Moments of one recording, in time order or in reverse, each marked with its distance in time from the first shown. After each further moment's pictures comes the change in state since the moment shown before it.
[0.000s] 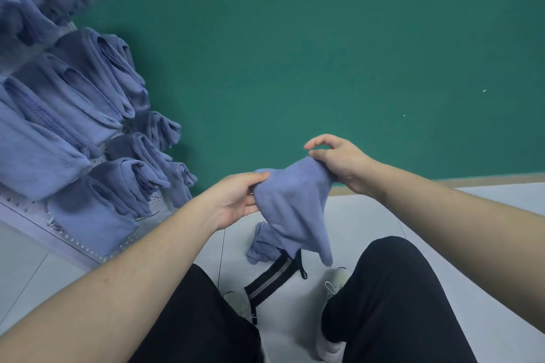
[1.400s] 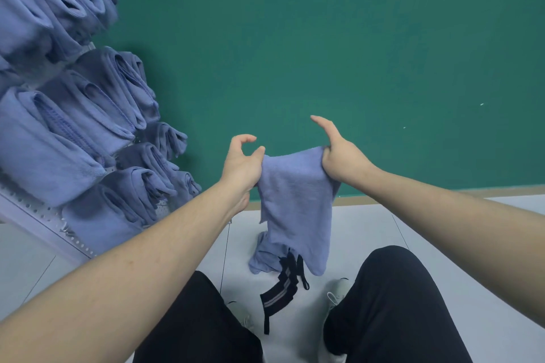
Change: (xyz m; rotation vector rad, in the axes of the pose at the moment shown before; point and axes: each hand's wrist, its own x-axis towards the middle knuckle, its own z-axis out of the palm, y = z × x) left_hand 0.000 0.040 0.024 0.138 0.472 0.405; right_hand -0.006 -0.025 -0.008 -0.530 0.140 -0.230
